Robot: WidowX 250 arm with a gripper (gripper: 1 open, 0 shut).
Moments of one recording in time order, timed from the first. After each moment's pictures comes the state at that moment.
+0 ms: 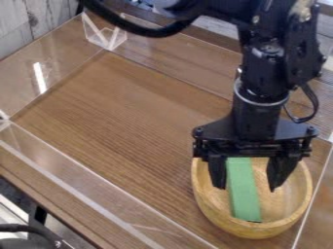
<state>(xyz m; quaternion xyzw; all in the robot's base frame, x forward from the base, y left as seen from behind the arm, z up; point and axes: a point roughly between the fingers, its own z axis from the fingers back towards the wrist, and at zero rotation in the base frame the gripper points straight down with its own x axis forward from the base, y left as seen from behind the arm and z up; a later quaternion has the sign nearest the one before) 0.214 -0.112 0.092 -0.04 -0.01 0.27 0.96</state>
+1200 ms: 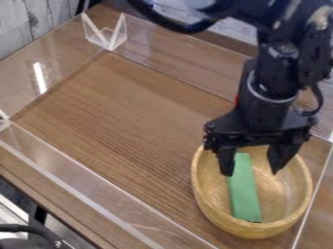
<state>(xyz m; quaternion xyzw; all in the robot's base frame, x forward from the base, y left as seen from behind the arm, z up) 0.237 -0.106 0.082 -0.01 -0.05 0.32 0.94</state>
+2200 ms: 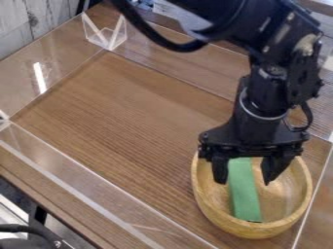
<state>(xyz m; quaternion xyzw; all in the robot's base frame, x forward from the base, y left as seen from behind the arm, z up) 0.237 -0.105 0.063 -0.01 -0.05 0.31 0.95</state>
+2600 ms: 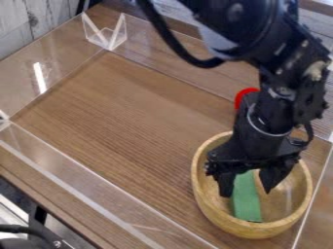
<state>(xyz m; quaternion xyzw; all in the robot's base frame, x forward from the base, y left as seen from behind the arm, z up) 0.240 -0.110 0.044 0.01 -0.04 0.38 0.93</state>
